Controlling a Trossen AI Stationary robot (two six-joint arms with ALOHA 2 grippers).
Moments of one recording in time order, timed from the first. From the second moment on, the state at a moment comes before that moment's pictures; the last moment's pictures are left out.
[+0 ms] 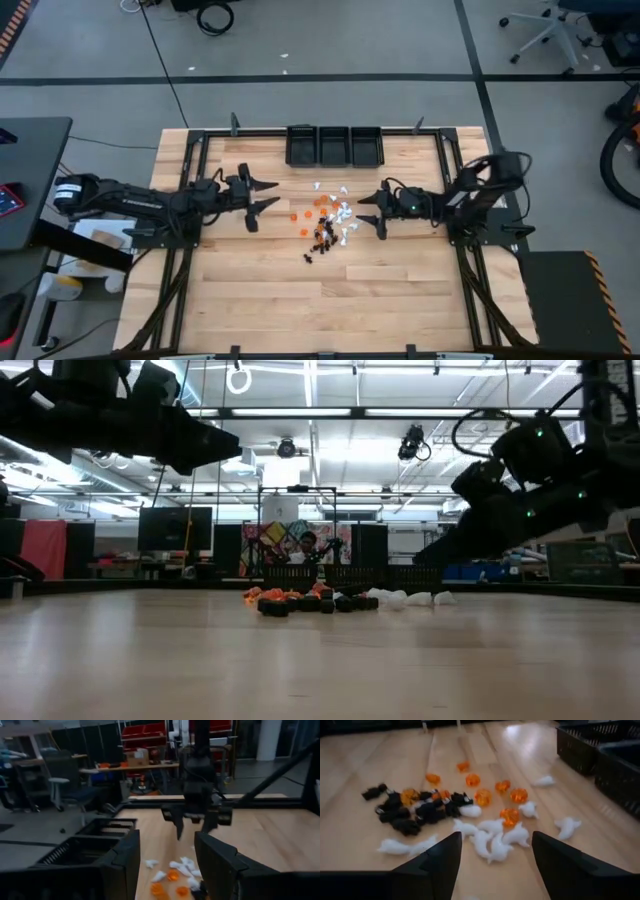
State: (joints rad) left arm 0.09 0.94 0.19 0.77 -0.13 0.08; right arm -0.13 1.71 0.16 1.22 0.03 0.03
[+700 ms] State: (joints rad) left arm 0.14 0.94 0.19 0.78 -0.13 0.09; right arm -0.14 2.05 0.16 1.51 -0.05 -0.04
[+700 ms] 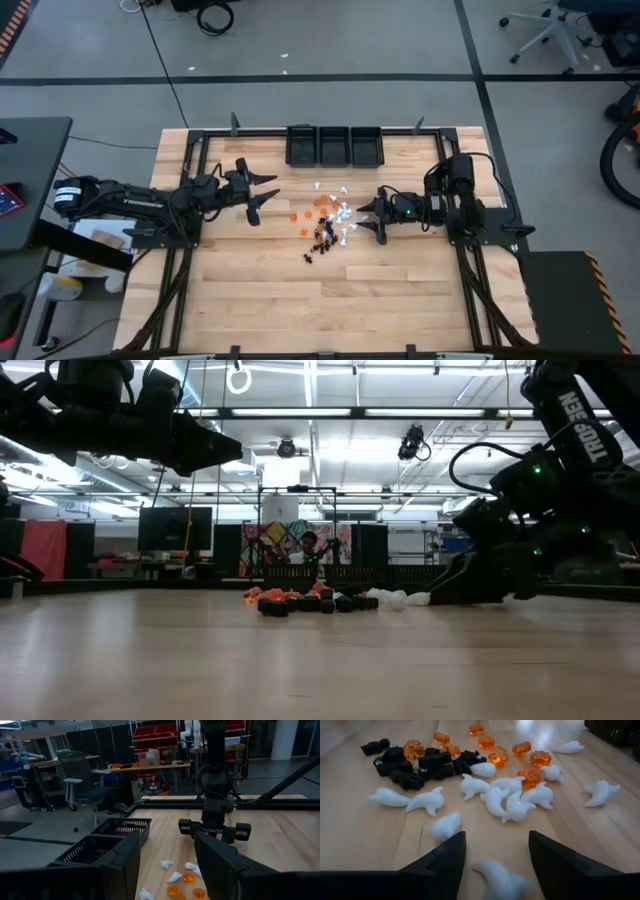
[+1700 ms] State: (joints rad) left arm 0.14 0.94 0.19 0.77 -0.13 -0.03; right arm -0.24 1.95 0.14 1.39 -0.08 -0.08
